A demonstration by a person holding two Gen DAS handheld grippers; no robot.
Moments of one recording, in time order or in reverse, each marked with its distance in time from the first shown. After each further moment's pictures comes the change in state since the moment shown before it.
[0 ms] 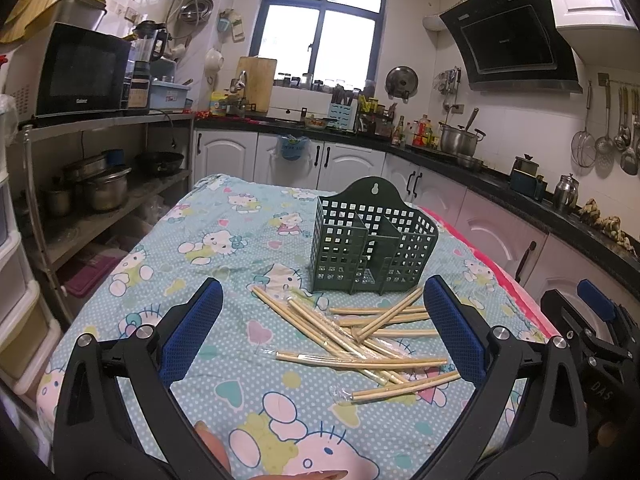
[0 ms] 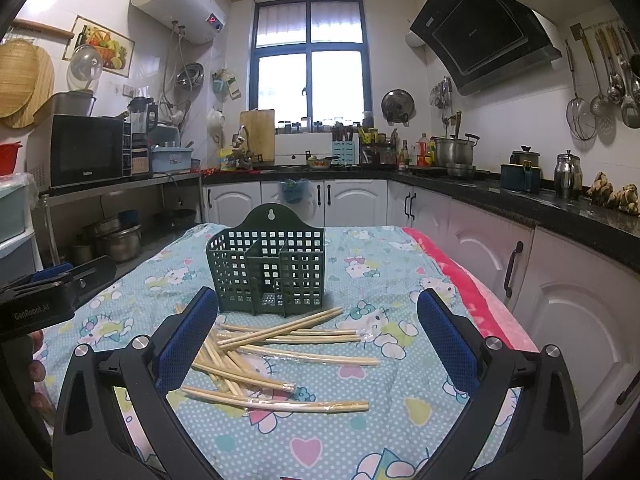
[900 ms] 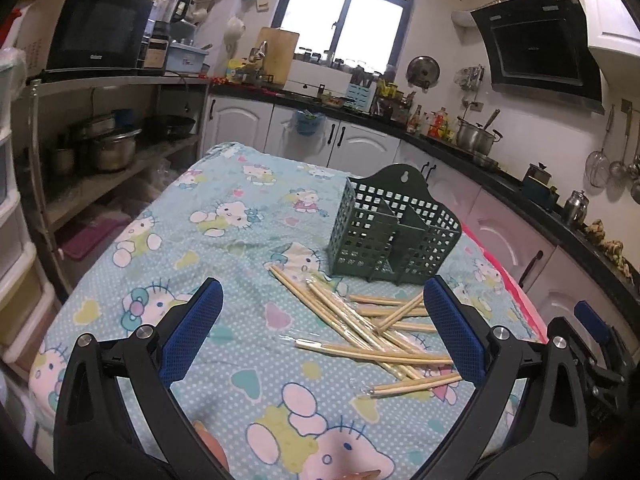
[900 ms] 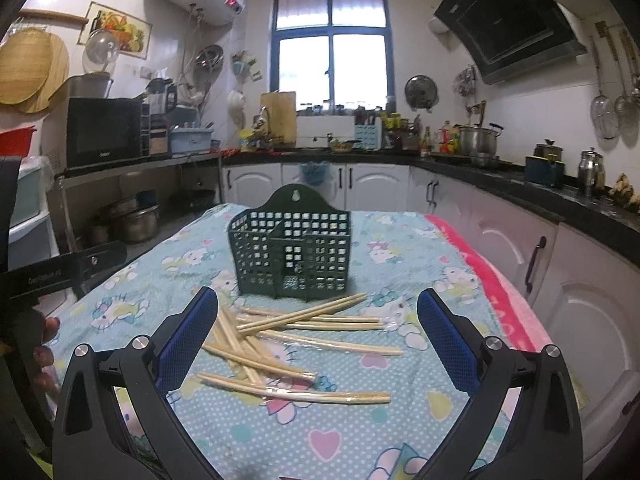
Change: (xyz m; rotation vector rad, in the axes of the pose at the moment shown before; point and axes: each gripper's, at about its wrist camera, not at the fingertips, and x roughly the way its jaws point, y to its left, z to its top) left arm 0.013 0.036 0.001 -0.106 0.088 0.012; right arm 0.016 0.017 -0.002 -0.039 0.078 0.086
